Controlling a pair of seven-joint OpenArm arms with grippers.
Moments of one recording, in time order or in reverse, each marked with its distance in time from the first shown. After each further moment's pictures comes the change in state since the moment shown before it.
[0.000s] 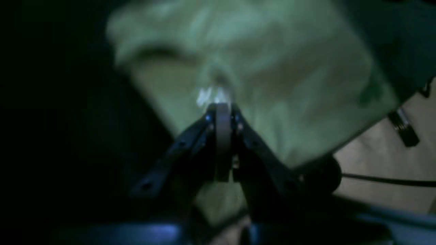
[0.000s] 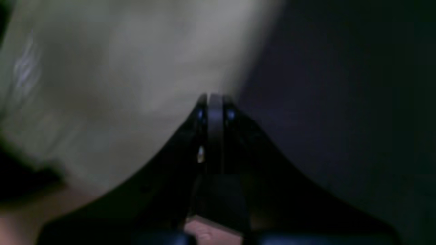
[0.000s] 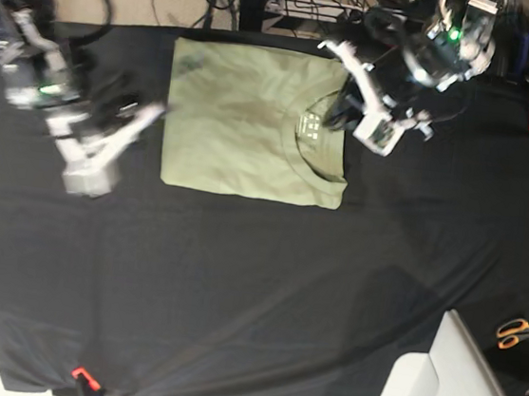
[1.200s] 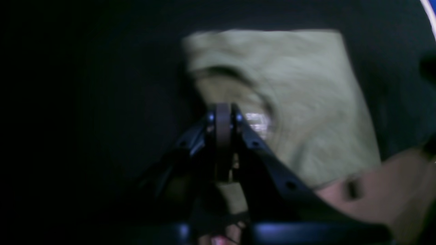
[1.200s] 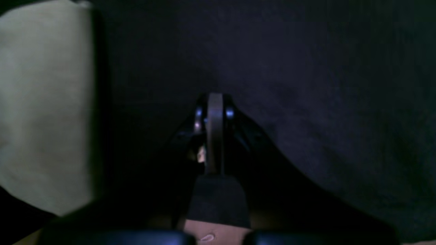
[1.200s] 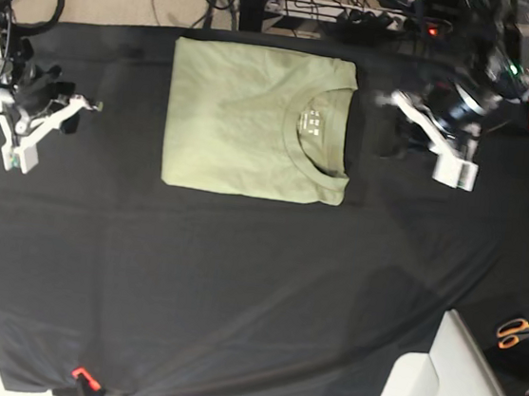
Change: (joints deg) left arm -4.3 1.4 -18.9 -5.1 -24.6 0.9 16.2; right arm -8.3 0.0 17.1 -4.9 -0.2 9.7 -0.4
